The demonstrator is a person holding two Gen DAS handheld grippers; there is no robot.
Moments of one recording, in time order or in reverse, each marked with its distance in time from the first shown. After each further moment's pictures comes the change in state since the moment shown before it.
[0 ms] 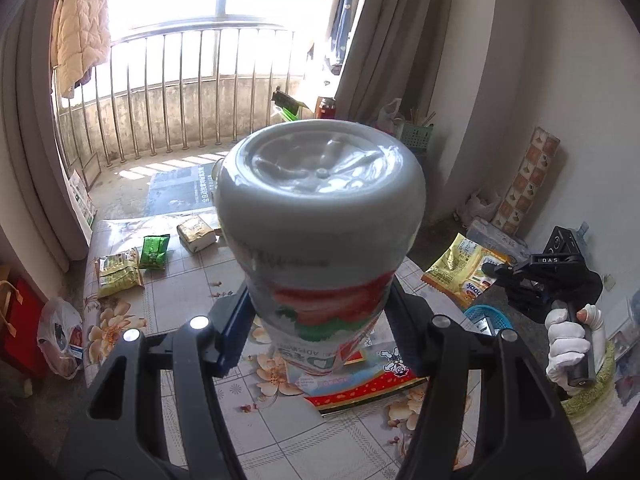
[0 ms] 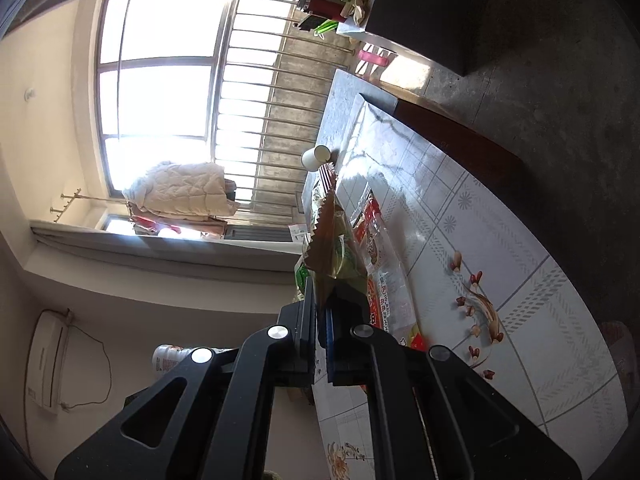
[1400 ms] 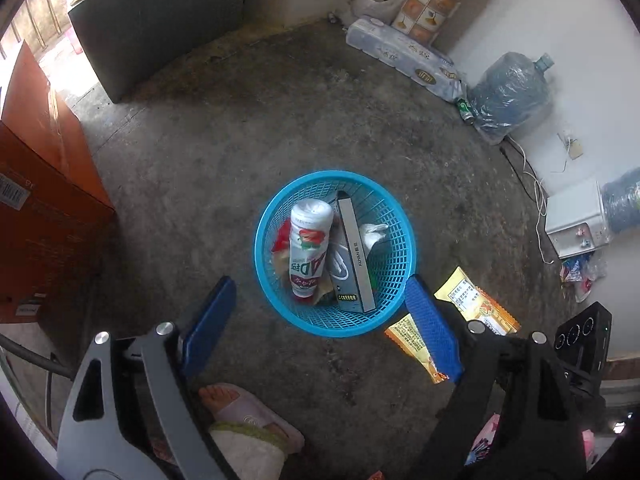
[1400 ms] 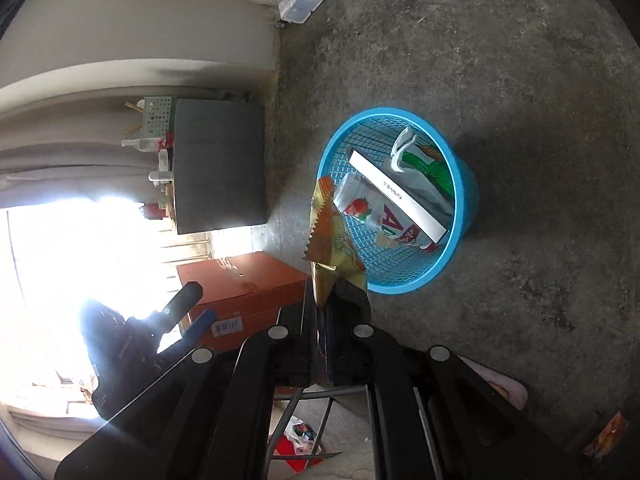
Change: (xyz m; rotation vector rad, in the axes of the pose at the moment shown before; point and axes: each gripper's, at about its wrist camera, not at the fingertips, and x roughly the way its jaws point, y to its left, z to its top) left arm 0.379 -0.444 -0.106 0.195 0.695 -0.276; right arm -0.288 -0.295 0.025 0.437 -0.441 -0.350
